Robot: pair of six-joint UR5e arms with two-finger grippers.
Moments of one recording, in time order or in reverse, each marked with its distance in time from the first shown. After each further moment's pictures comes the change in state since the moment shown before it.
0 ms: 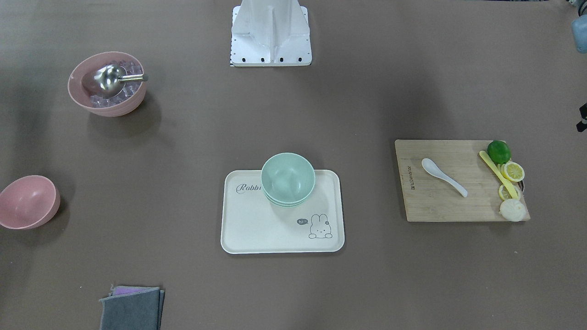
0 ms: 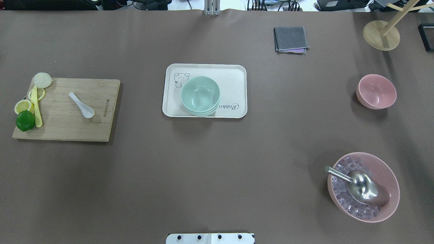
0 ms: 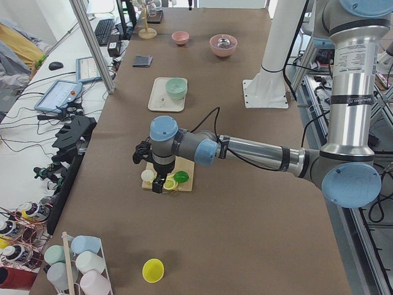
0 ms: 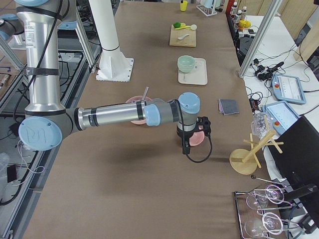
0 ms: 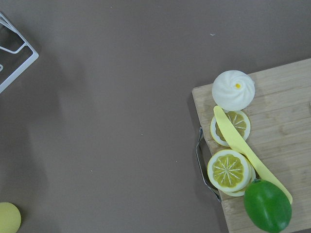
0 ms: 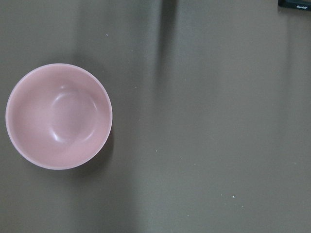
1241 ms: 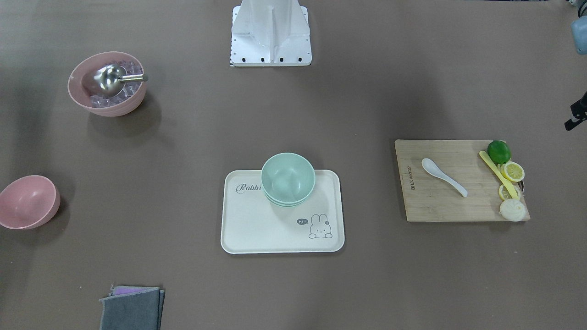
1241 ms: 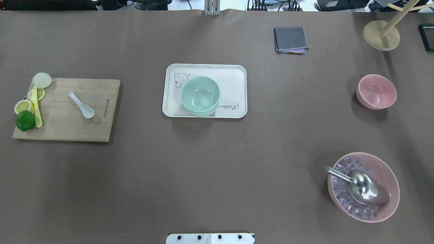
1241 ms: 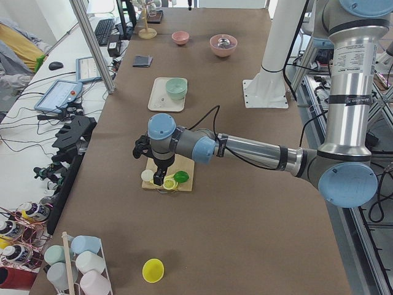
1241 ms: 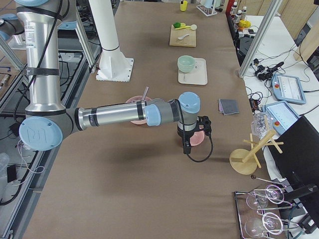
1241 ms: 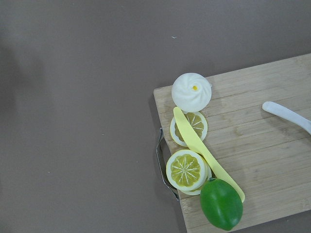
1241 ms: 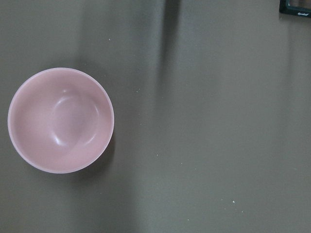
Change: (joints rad) left arm 0.003 -0.020 0.005 -0.004 -0.105 -0.034; right arm -0.001 0.001 -0.002 0.011 -0.002 0.001
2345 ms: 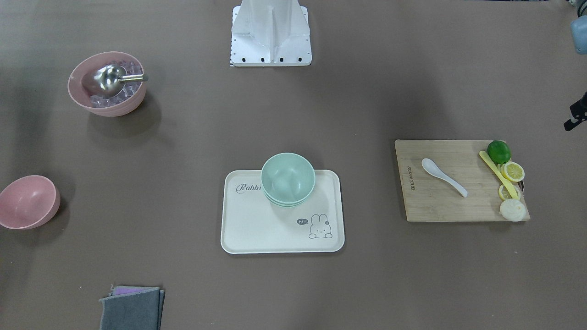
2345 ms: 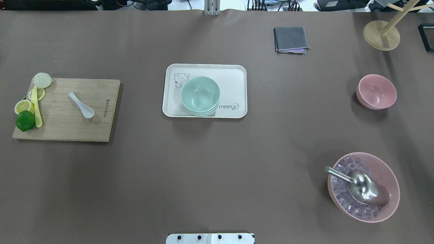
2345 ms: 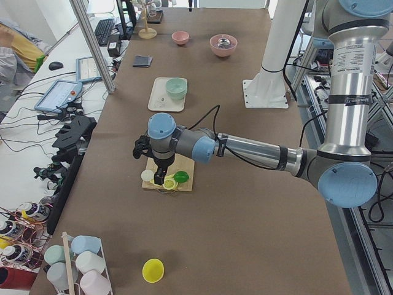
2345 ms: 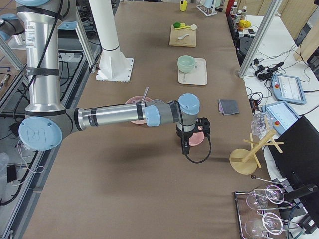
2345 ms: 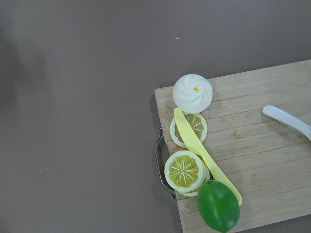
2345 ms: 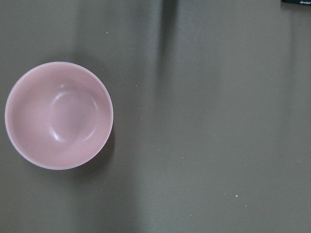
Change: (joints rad) left arm 0.003 -0.003 -0.001 -0.001 -0.001 -0.037; right arm -0.011 -0.002 -0.008 -0.002 0.002 0.016
